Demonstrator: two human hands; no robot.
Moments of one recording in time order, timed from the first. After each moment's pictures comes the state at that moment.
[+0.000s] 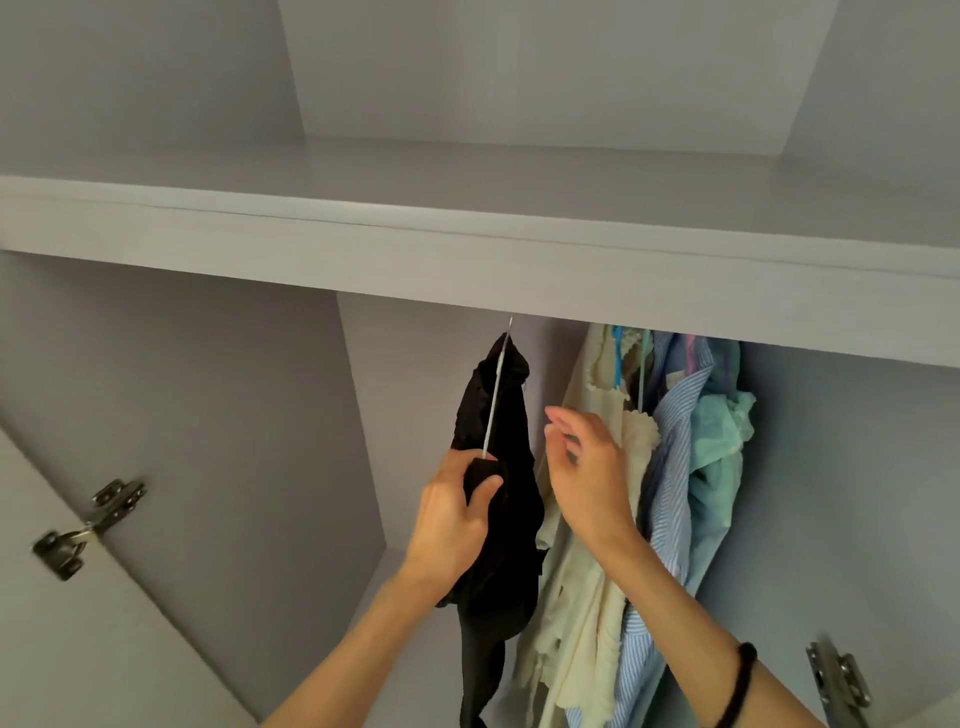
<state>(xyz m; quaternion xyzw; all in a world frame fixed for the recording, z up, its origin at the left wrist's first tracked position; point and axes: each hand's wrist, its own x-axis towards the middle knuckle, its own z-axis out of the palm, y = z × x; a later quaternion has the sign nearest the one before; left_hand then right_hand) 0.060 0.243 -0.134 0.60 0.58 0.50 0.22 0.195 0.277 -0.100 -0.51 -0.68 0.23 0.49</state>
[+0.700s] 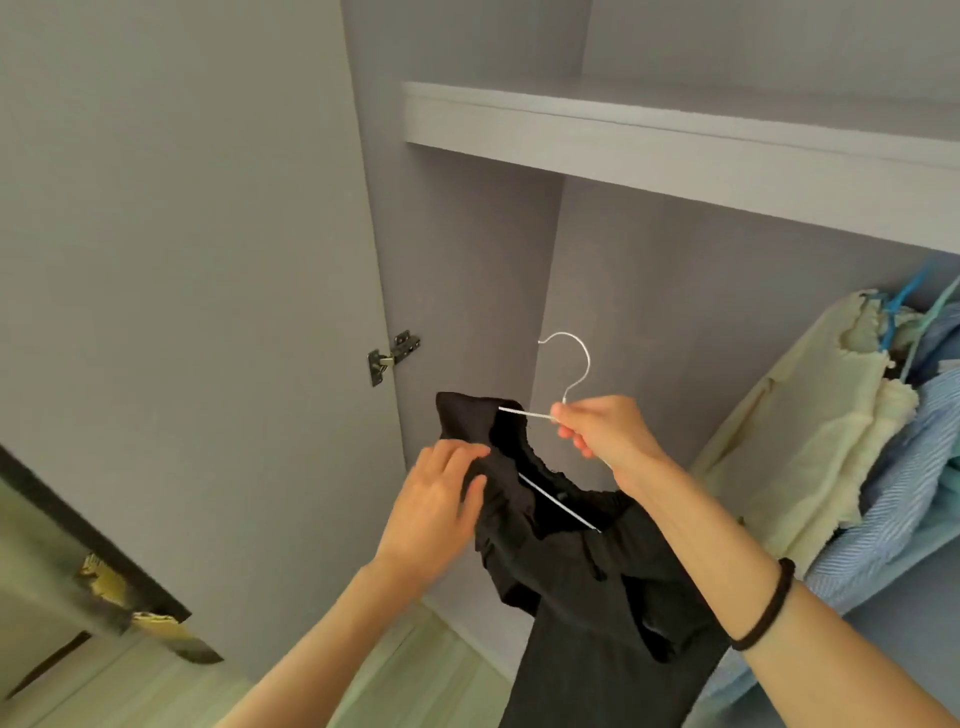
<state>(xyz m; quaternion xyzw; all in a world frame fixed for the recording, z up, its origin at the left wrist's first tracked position) -0.096 0.029 -0.170 0.60 0.71 0.36 0.00 0.039 0.164 -0.089 -0.50 -0.66 0.52 0.23</state>
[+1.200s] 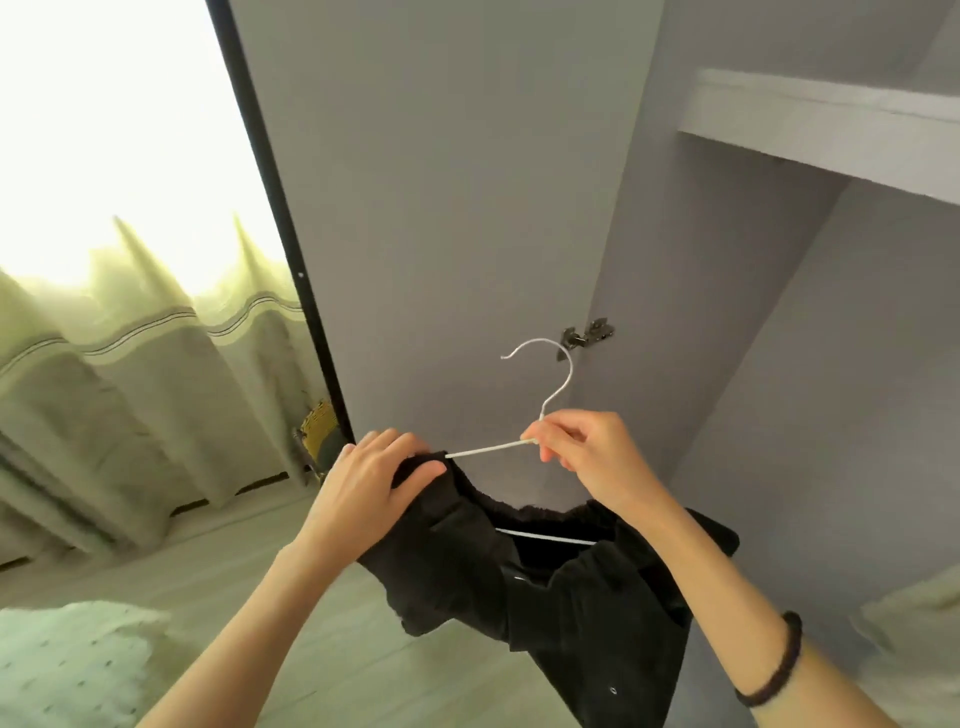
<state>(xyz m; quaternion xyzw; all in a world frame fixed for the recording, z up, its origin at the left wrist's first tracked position) -0.166 -0.148 -0.155 0.39 0.88 0.24 -0.08 -0.052 0.056 -0.102 -0.12 -0.82 0.54 0.13</state>
